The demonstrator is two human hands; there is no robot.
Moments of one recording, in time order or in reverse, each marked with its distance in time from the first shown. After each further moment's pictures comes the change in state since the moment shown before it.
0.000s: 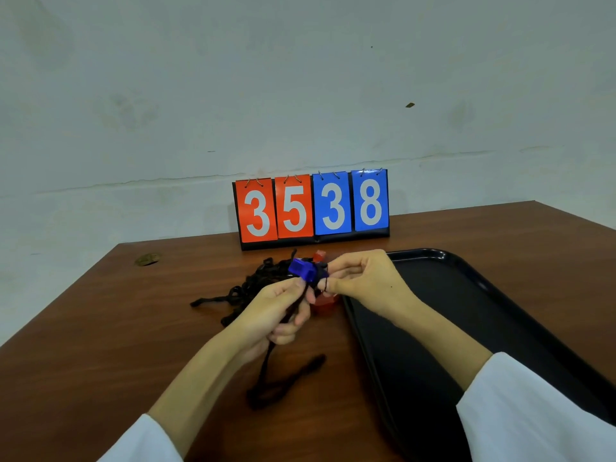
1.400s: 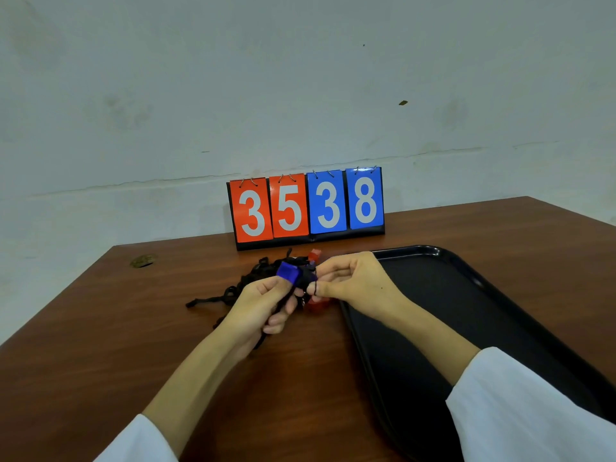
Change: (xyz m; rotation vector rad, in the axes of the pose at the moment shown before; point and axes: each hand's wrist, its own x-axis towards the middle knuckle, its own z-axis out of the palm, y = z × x) left_hand 0.004 -0.004 -0.004 -0.044 0.156 0.067; right_hand -0.001 0.005 0.004 0.084 -0.079 -0.041
